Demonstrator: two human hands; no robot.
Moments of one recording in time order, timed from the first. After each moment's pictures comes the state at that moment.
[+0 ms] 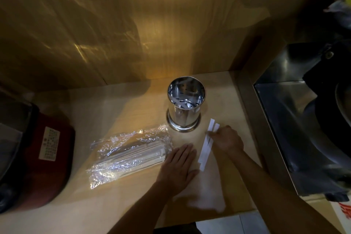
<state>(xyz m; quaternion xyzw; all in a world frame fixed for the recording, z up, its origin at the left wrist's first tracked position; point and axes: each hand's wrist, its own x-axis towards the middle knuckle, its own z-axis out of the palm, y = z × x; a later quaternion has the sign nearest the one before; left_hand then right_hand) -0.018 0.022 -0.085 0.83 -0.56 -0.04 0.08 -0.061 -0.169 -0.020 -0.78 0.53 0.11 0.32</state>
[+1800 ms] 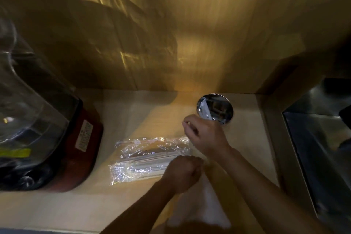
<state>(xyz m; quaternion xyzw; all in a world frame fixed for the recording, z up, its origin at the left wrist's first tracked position) 0.023 0.028 -0.024 0.82 -0.50 -0.16 0.21 0.016 -0.092 0.071 -0.93 0.02 -0.22 0.29</state>
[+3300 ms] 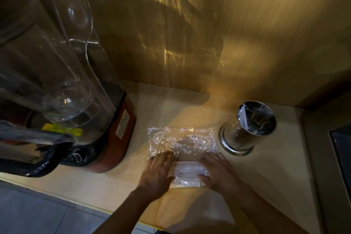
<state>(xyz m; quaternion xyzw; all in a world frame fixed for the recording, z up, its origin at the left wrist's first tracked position) 0.044 0.161 -0.024 0.93 -0.32 -0.15 0.11 -0.006 -0.056 -0.036 -0.98 -0.09 0.09 0.16</state>
